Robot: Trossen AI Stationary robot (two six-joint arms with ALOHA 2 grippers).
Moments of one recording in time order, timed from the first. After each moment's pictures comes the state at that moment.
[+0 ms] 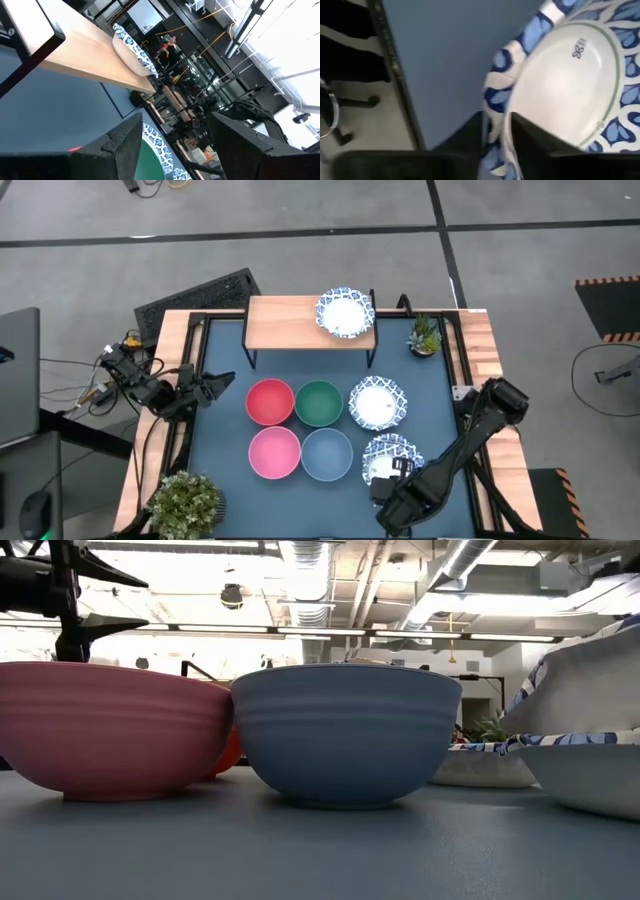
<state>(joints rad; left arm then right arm) -0.65 0.02 0.02 0.37 -1.15 -0.59 0.77 1.87 1.50 -1.03 0.05 0.97</state>
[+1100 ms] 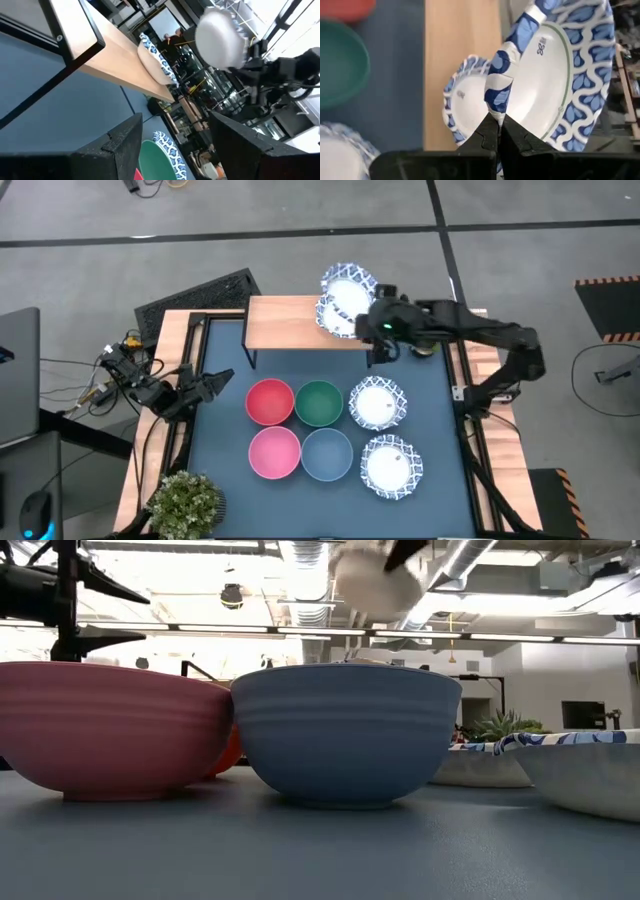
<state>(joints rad) -0.65 0.02 0.02 0.32 -1.27 -0.67 -0.13 1.56 1.82 -1.07 0.53 -0.47</state>
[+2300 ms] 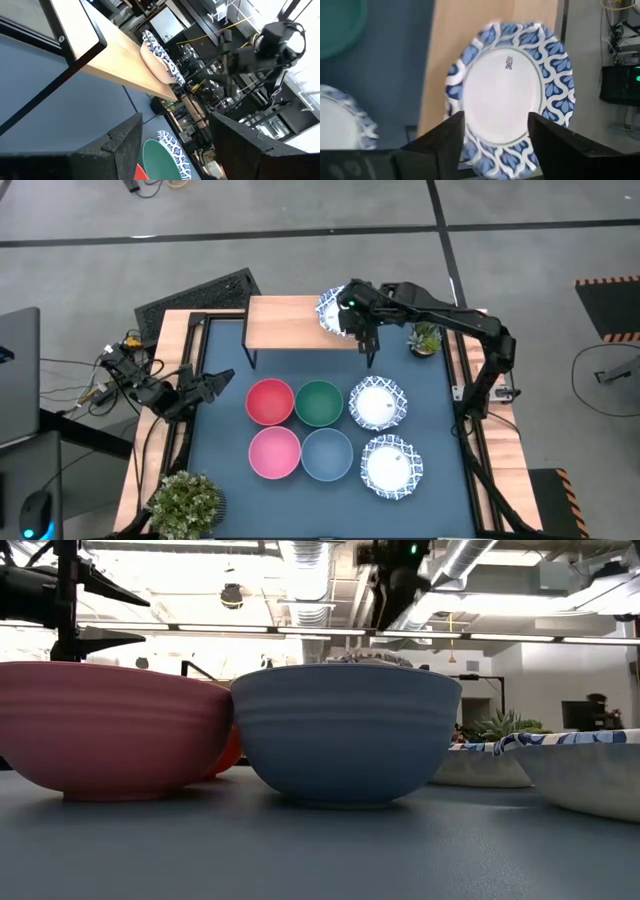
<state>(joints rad) -0.65 0.02 0.02 0.30 -1.27 -0.67 -0.32 1.74 1.89 -1.17 0.29 -0.60</state>
